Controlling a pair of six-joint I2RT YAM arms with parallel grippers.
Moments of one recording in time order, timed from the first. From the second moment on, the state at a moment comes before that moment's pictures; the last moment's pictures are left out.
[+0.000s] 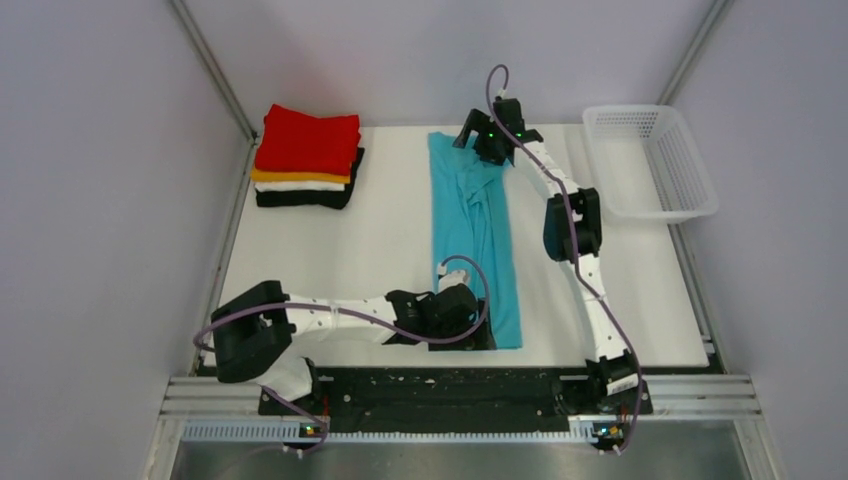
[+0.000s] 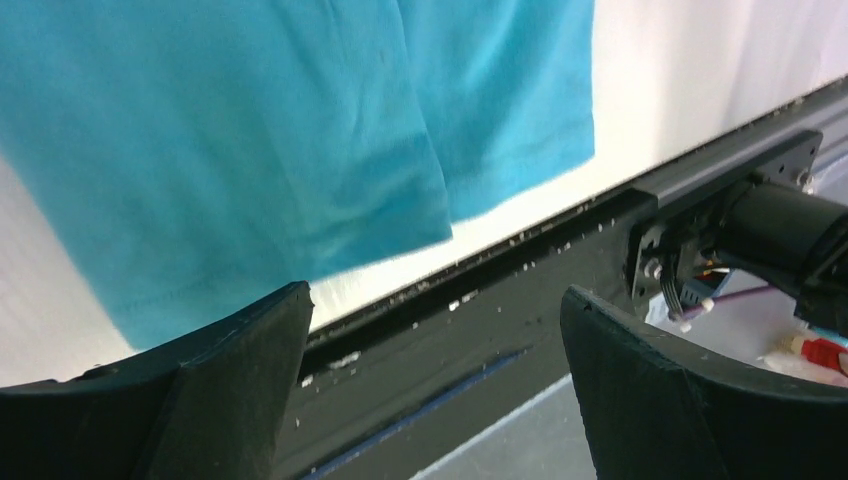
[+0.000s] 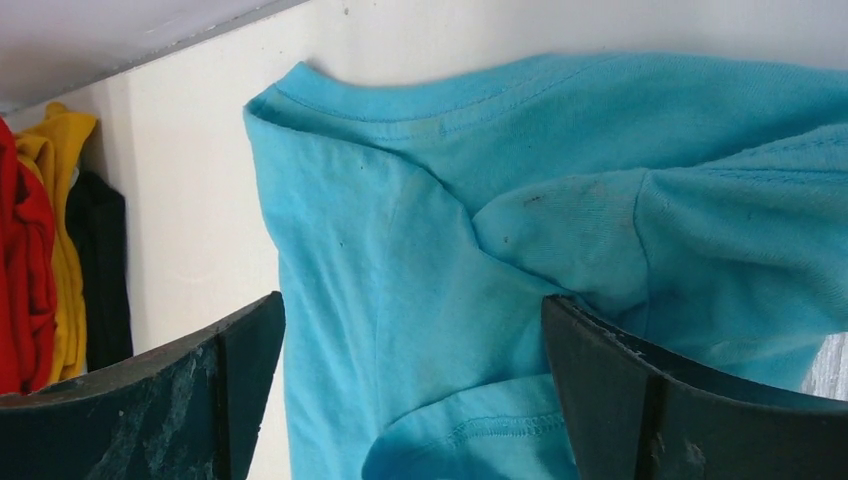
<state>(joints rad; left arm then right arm) -1.21 1.55 0.84 -0.23 -0.04 -1.16 0.30 2.69 2.48 -0.43 -0.19 0.63</state>
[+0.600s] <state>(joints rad) -1.24 1.18 0.73 -0.49 -0.30 -1.11 0.31 1.79 1.70 -0.46 -0.03 0.43</state>
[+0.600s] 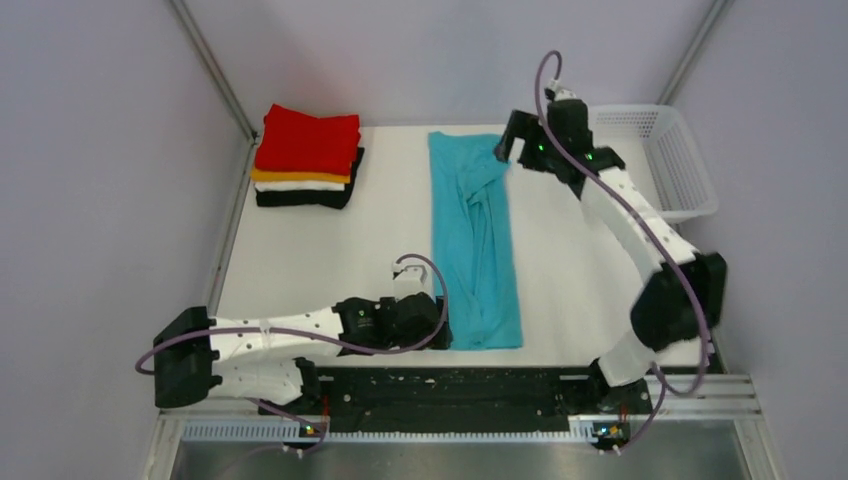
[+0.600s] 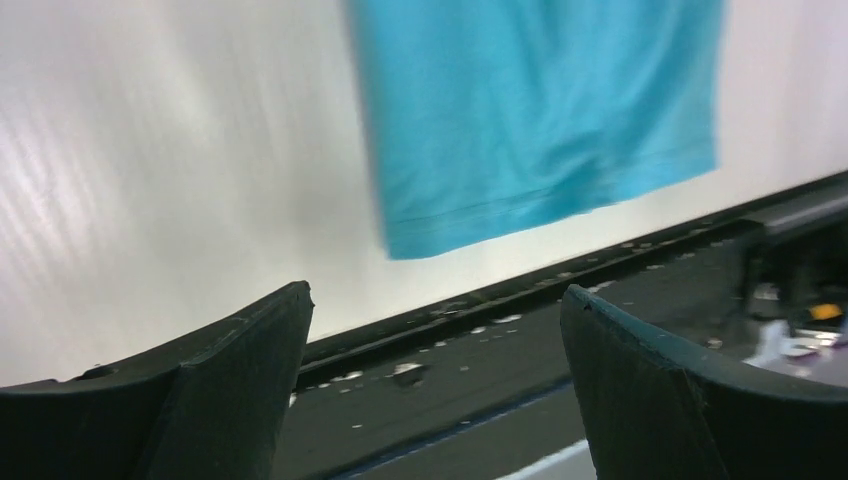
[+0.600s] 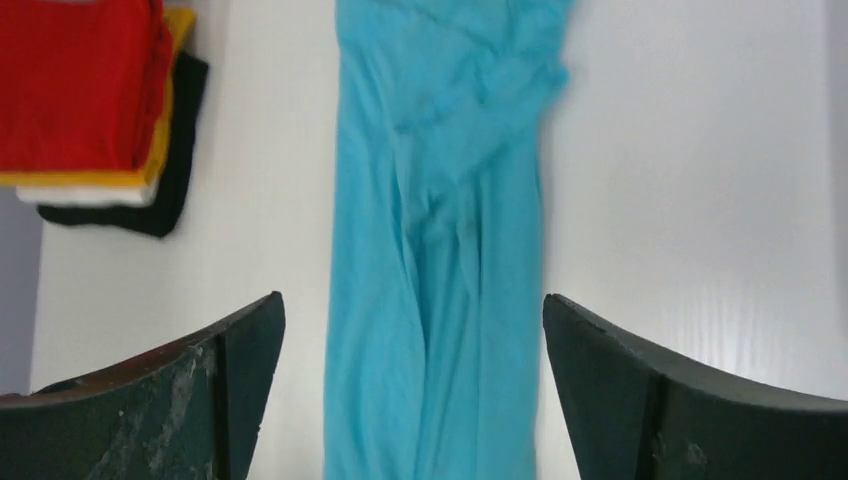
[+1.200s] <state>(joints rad) -1.16 1.30 0.57 -0.24 -0.19 -1.08 0.60 0.66 0.36 -0.55 -0.10 0.82</state>
